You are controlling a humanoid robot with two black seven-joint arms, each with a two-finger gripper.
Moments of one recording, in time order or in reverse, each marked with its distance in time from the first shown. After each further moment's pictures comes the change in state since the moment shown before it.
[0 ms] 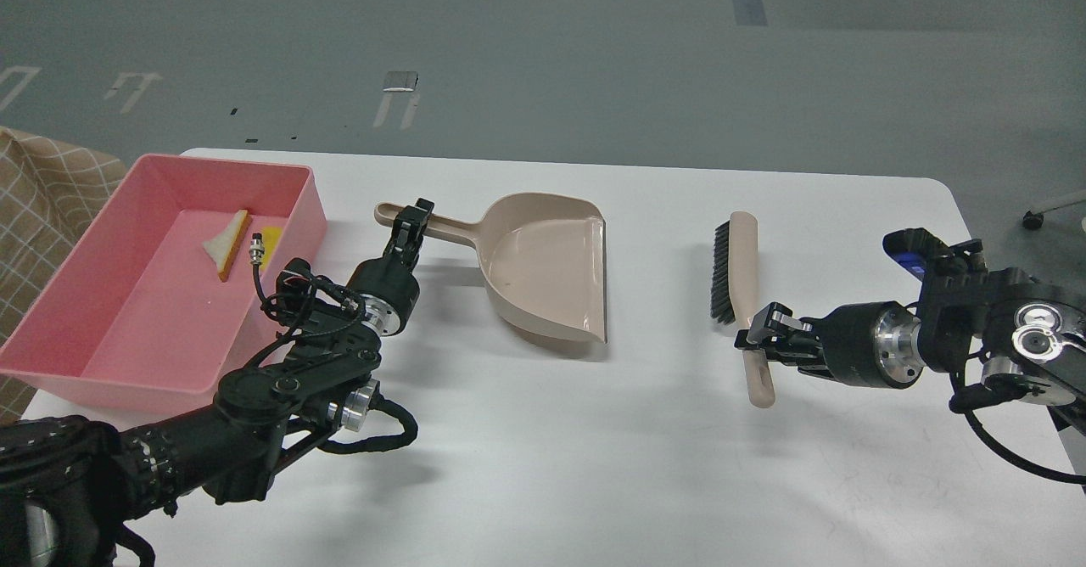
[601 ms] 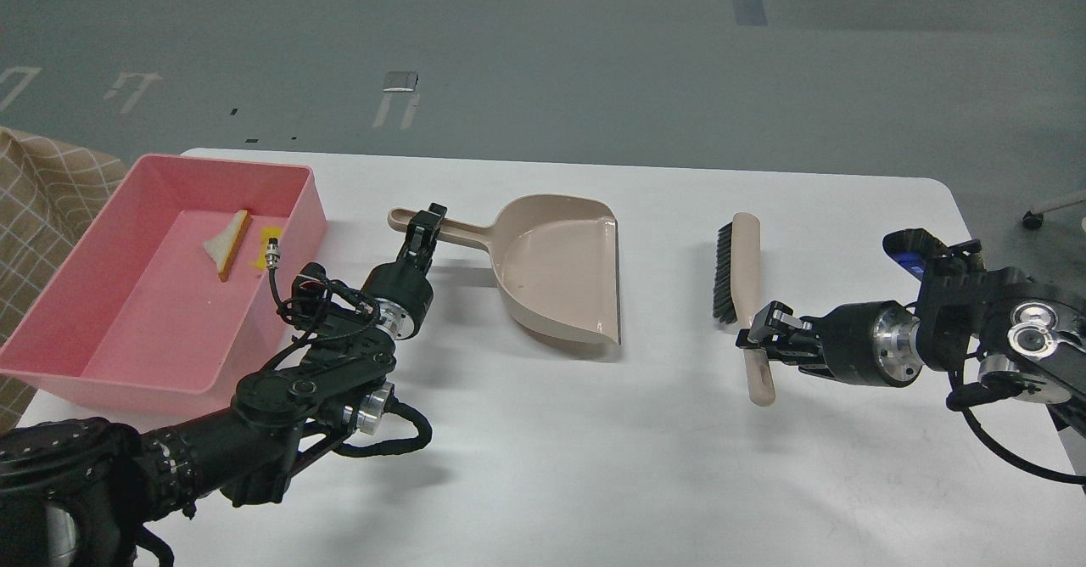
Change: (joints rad) left arm 0.000 -0.033 -0.001 0.027 -0.001 0.000 0.000; right arm 0.001 0.010 0.000 -0.022 0.000 0.000 0.000
